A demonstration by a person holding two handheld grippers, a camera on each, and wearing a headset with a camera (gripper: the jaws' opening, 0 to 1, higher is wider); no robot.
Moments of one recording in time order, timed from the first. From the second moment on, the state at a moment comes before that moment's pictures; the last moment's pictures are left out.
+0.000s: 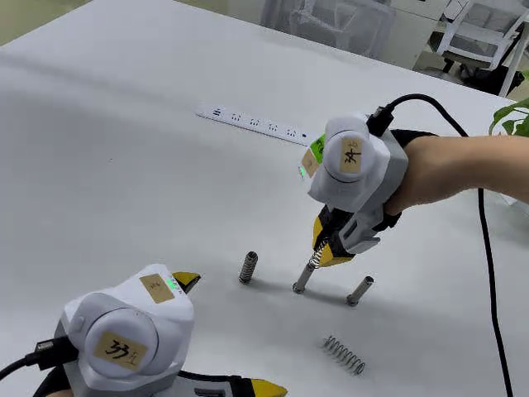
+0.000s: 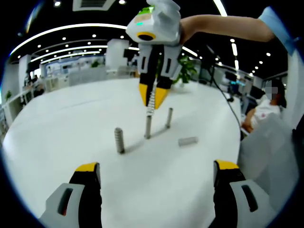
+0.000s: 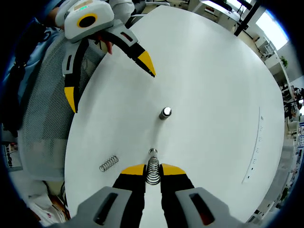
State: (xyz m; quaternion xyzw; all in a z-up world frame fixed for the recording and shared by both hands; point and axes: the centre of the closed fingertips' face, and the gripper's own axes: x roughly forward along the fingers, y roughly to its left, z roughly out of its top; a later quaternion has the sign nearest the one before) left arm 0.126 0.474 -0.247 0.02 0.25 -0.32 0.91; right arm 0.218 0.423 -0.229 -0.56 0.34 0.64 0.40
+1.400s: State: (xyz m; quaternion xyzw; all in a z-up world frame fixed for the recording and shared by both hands) left arm 0.118 0.470 -0.253 0.02 0.26 -0.33 0.90; right arm 0.214 0.424 -0.261 -0.59 0.34 0.63 0.37
